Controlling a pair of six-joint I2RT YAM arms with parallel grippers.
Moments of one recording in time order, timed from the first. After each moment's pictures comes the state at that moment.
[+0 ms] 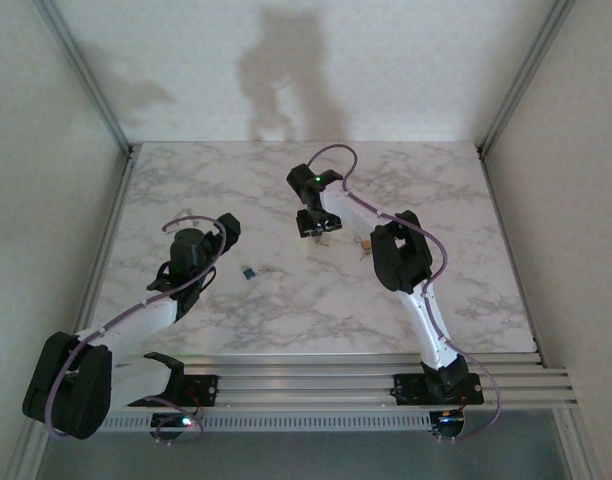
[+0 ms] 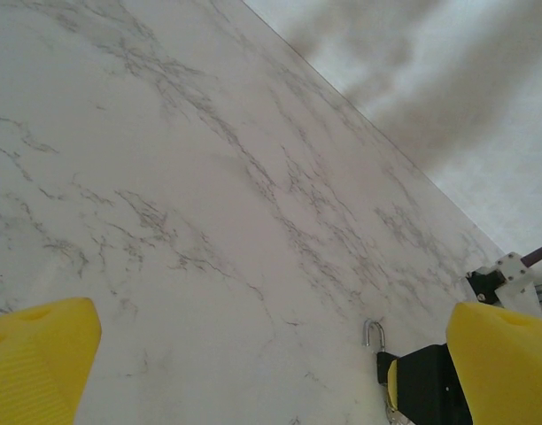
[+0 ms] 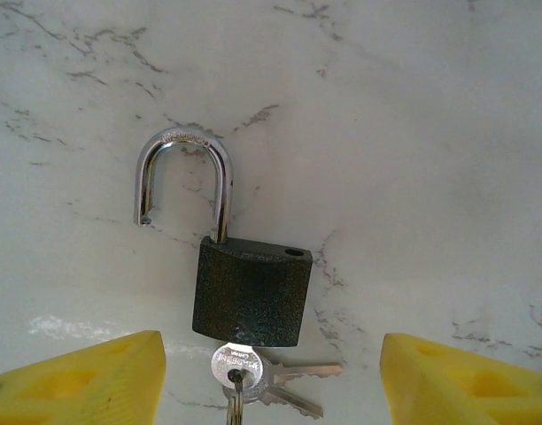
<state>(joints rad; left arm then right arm) -0.29 1.14 0.46 0.30 -0.20 -0.84 0.66 2.36 2.04 -1.07 0.15 0.35</state>
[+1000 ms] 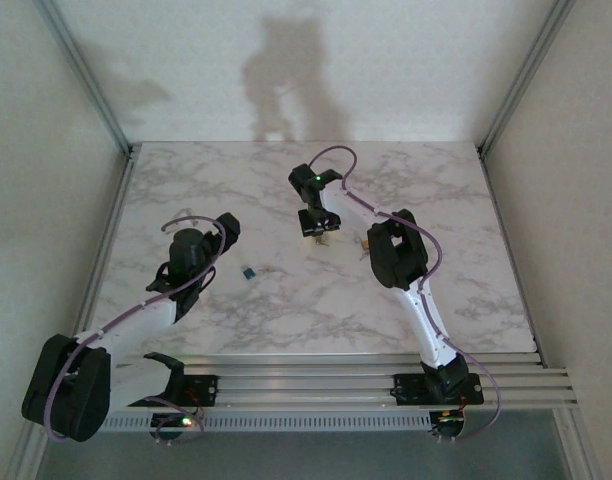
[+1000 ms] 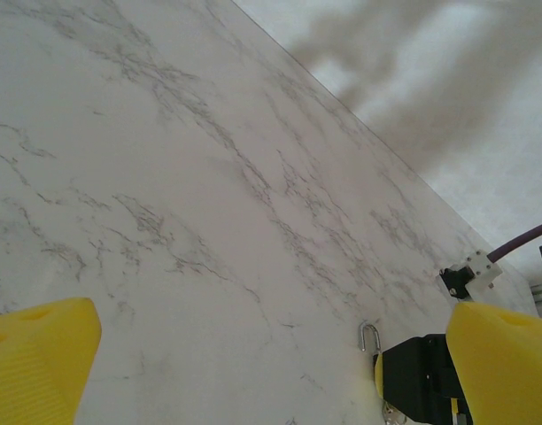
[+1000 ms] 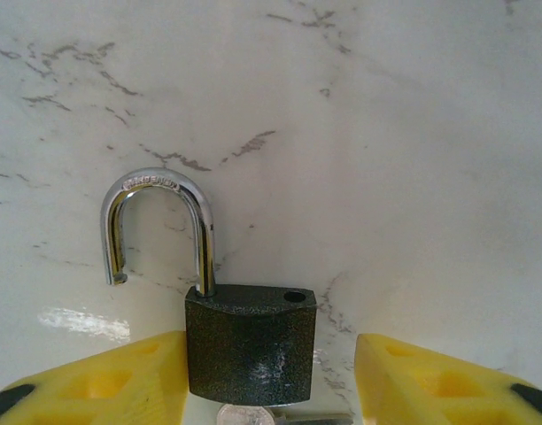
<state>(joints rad) -0.29 1.13 0.46 0.30 -0.20 -0.83 0.64 2.42 2.10 -1.08 0.12 0.34</state>
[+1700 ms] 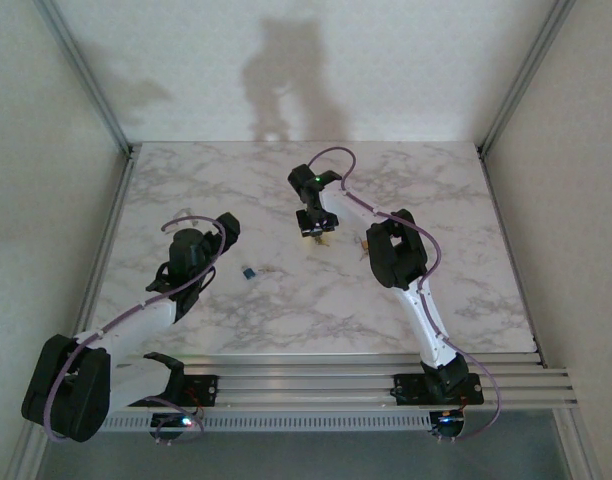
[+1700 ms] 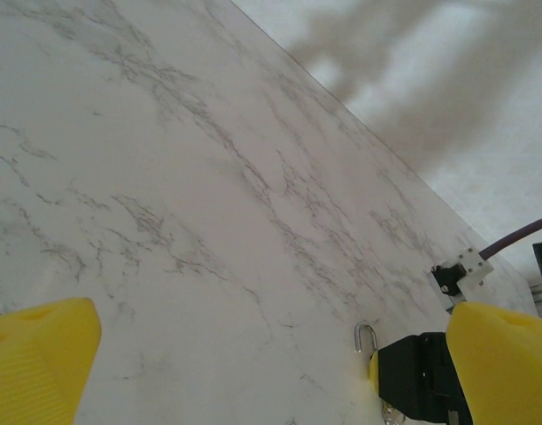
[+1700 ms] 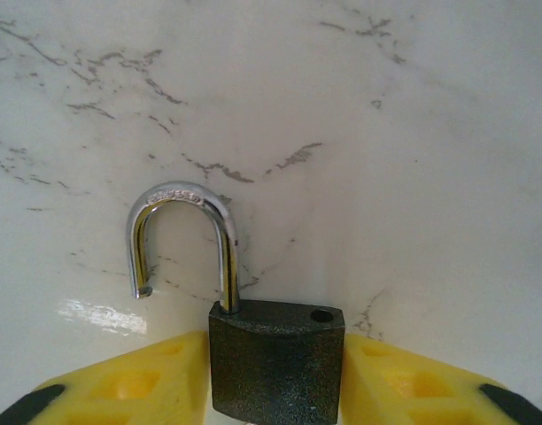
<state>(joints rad) -0.29 1.13 0.46 0.30 -0.20 -0.83 0.64 2.43 2.09 -1.05 0.08 0.33</state>
